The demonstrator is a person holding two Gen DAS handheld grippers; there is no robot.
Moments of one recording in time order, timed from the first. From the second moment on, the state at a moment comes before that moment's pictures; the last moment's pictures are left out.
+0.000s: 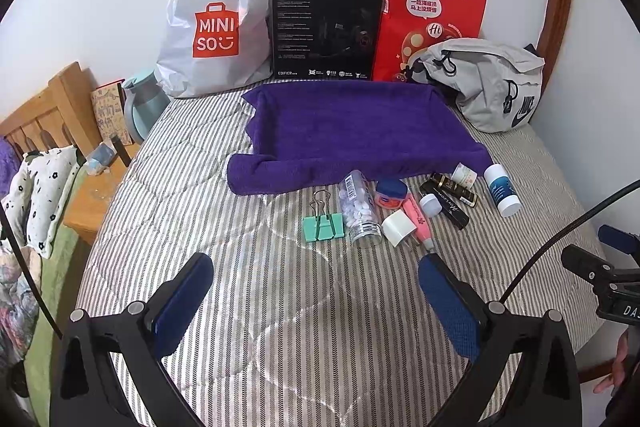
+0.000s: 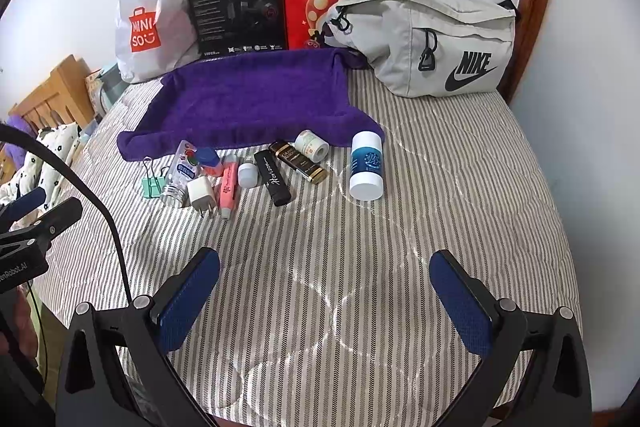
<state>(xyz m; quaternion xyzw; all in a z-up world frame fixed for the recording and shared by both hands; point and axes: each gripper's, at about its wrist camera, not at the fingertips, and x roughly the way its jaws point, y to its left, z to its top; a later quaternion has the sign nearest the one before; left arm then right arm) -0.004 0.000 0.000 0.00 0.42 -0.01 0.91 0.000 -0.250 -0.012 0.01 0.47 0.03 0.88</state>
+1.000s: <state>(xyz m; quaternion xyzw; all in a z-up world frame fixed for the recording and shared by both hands) 0.070 0.013 -0.086 -0.03 0.47 0.02 0.88 0.040 -0.278 -0.118 0.02 0.53 0.02 0.85</state>
